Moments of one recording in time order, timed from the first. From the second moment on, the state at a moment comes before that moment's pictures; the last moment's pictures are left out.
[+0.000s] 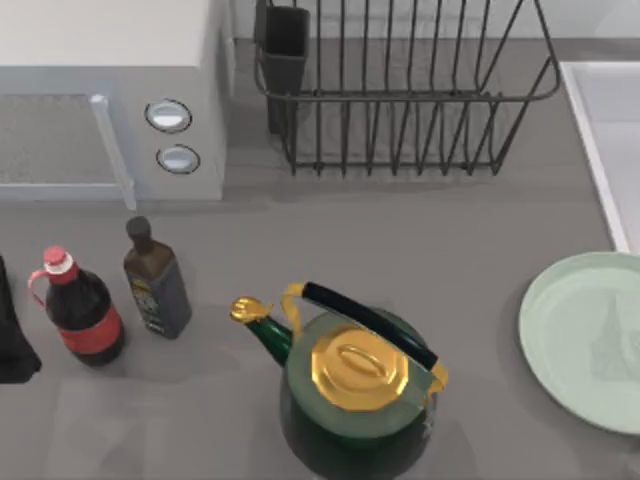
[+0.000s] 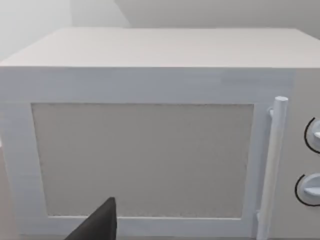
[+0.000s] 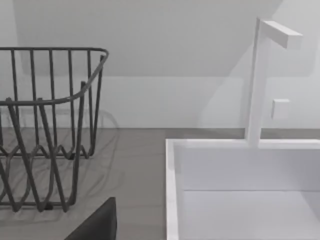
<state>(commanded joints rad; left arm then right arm) 0.00 0.00 0.00 0.00 0.00 0.00 0.00 0.00 0.00 0.00 0.00 0.00</state>
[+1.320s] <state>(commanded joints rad) 0.00 0.00 0.00 0.00 0.00 0.00 0.32 1.34 0.98 -0.81 0.00 0.33</state>
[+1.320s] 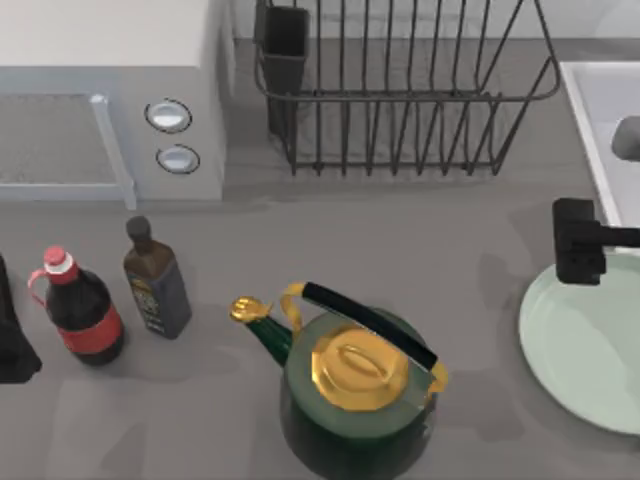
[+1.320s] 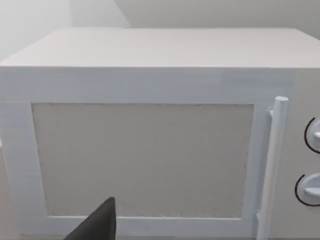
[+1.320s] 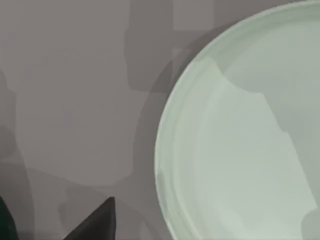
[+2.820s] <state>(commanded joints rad) 0.00 0.00 0.00 0.00 0.00 0.00 0.43 1.96 1.07 -0.69 0.00 0.44</state>
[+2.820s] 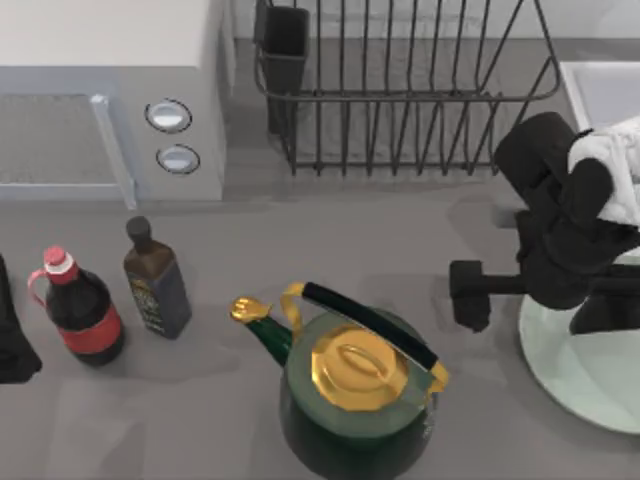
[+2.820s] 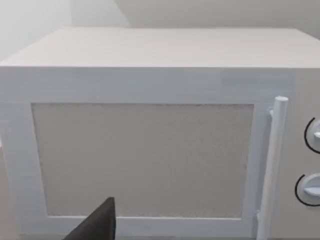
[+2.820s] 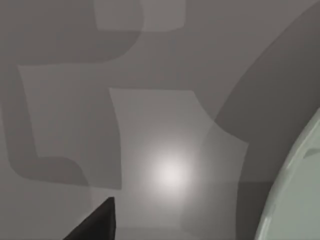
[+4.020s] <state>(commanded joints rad) 0.00 0.00 0.00 0.00 0.00 0.00 0.43 1.96 1.07 -0.68 0.00 0.44</state>
